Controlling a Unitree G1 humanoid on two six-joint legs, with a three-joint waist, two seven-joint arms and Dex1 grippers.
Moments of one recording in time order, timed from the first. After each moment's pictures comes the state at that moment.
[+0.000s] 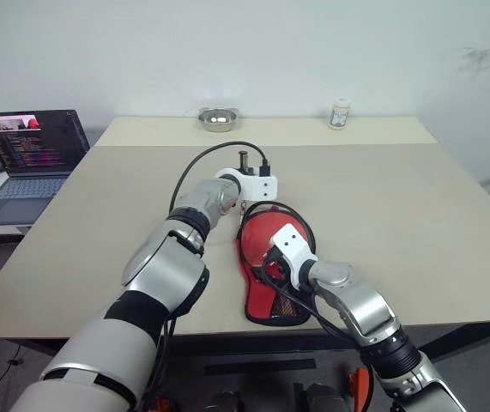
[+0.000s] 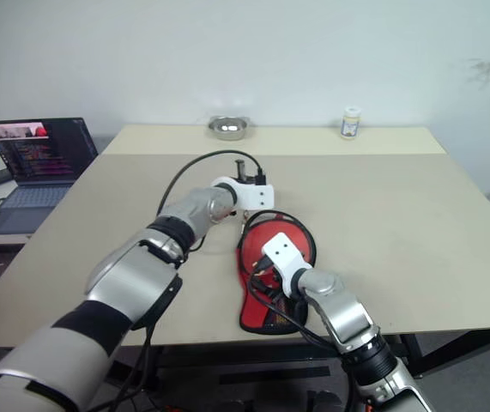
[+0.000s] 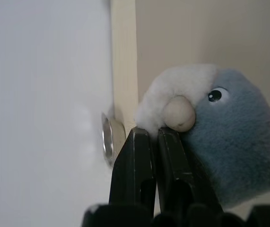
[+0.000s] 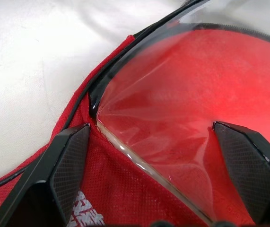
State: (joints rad) left arm -1.37 0.26 -0.49 1.46 0.75 -0.26 -0.09; right arm -0.47 -0.16 0.39 -0.12 0.02 0.82 0.42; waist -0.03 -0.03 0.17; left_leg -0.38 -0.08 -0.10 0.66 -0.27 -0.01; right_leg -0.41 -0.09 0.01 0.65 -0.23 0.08
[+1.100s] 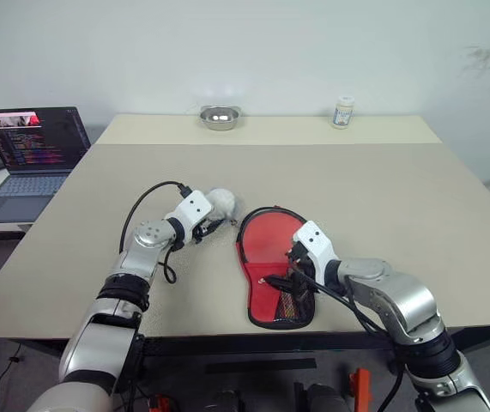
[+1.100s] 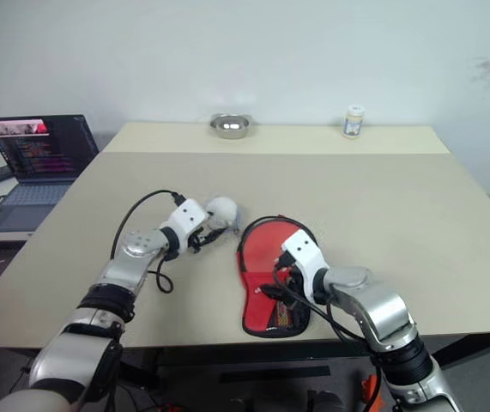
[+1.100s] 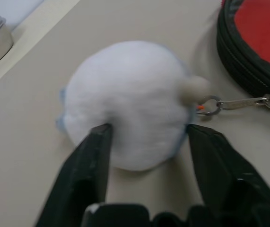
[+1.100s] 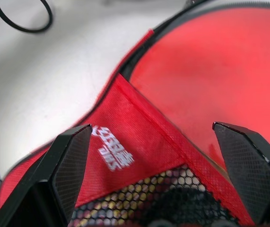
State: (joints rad) left arm -0.76 0.48 -0.09 0.77 0.14 -0.14 -0.67; right arm -0.46 -0.31 0.26 -0.38 0.27 1.10 0.56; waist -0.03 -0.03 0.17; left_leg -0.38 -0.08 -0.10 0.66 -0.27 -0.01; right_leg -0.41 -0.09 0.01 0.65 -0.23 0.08
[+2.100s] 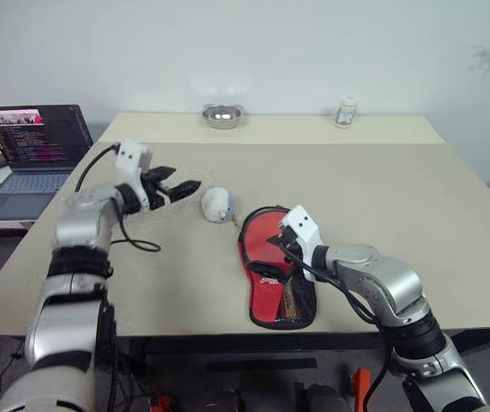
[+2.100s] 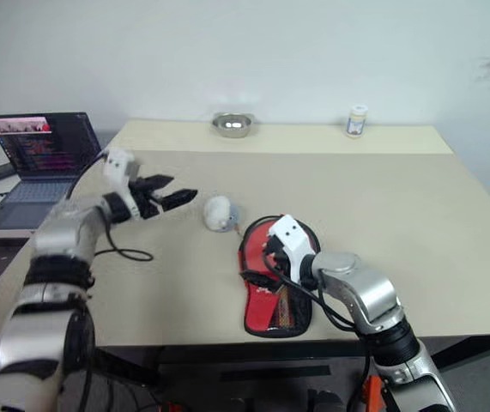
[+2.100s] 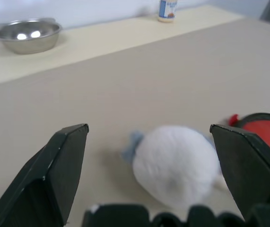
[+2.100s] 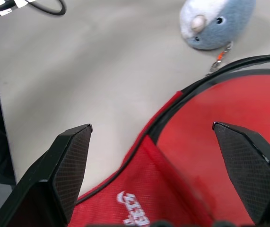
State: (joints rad) left arm -1.00 0.61 0.09 0.87 -0.18 0.22 -0.90; right arm -0.57 -0.26 0.27 -0.26 0.33 0.99 0.57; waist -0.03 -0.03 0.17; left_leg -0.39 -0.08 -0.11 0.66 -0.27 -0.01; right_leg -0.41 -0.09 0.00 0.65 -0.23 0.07
